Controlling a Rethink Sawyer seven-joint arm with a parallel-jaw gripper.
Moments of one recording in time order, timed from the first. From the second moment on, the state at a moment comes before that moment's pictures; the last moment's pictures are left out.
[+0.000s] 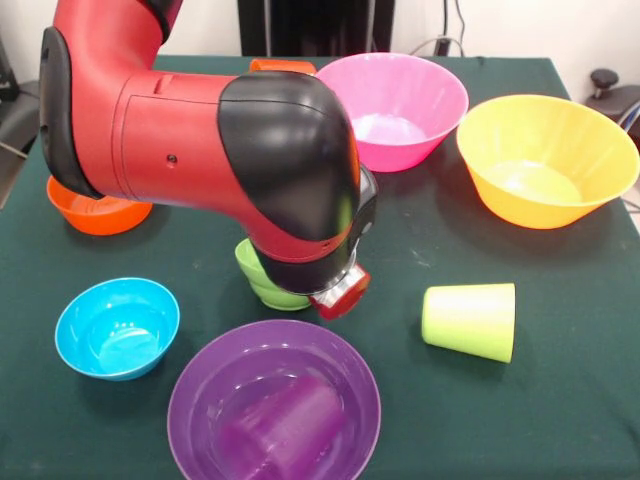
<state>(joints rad) -0.29 0.05 0.19 0.44 -0.19 1.39 2.38</state>
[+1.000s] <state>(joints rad) -0.29 0.06 0.19 0.42 -0.19 1.39 2.38</state>
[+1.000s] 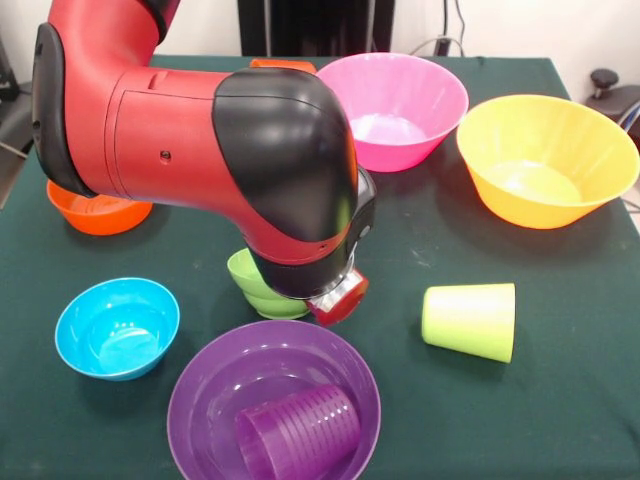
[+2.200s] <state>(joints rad) -0.29 -0.05 0.16 0.48 -0.15 1.57 2.38</state>
